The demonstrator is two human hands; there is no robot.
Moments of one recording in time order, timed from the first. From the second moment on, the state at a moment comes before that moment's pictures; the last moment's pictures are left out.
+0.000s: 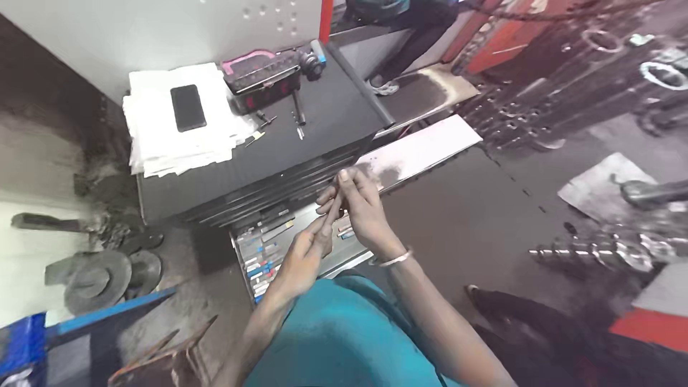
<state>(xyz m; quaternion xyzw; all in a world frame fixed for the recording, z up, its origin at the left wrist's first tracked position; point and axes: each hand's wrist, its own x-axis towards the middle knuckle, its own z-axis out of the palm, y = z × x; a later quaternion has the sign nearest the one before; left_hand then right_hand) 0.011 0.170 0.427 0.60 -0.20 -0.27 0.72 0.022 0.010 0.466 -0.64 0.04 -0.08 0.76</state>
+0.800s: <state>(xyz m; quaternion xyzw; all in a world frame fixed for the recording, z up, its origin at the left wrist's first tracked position) 0.008 0.190 0.446 0.59 -0.42 -0.15 0.68 -0.057 -0.013 0.518 -0.76 -0.20 -0.18 0.60</state>
